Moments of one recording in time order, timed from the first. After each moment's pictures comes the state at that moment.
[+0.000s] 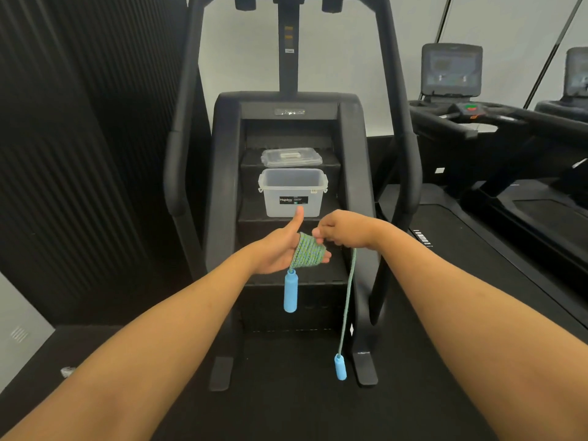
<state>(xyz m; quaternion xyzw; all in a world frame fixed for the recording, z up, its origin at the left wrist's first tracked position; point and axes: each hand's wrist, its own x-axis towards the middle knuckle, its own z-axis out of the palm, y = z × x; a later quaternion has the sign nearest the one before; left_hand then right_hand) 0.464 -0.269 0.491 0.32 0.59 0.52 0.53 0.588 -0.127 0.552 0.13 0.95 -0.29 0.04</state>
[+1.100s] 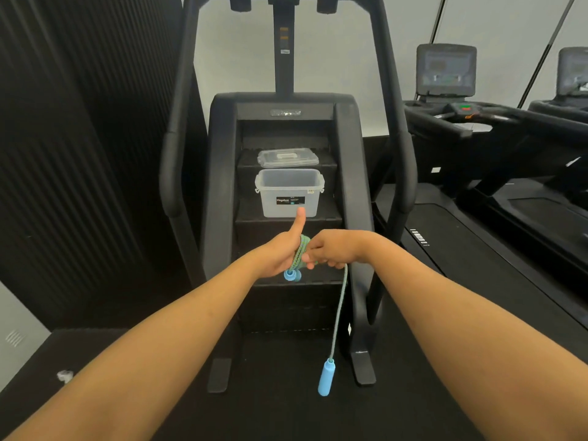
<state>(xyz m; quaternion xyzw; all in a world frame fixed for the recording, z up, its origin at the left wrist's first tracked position) 0.476 -0.261 0.485 0.31 0.66 0.50 0.47 0.594 -0.143 0.537 0.12 0.93 -0.31 0.16</state>
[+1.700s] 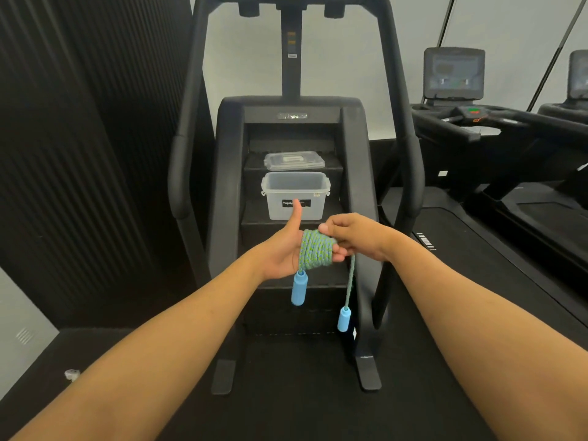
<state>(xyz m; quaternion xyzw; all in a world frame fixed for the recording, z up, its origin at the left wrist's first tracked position) 0.489 -0.272 0.509 0.30 0.49 0.58 0.58 0.601 -0.113 0.534 0.12 0.83 -0.54 -0.01</state>
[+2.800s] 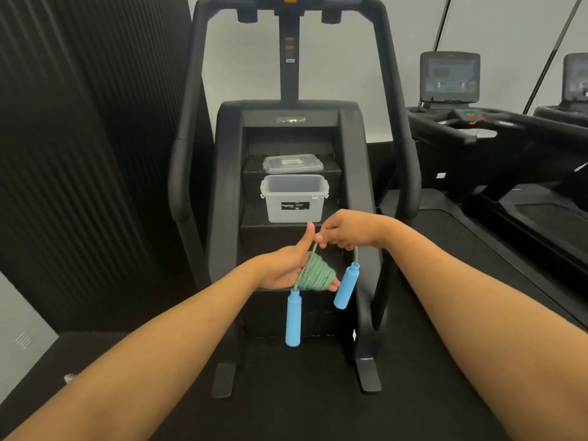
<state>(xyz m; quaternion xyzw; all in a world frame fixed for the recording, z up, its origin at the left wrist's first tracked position) 0.493 -0.284 0.494 0.35 0.58 0.45 0.58 0.598 -0.123 0.566 0.13 0.92 -0.36 0.07</state>
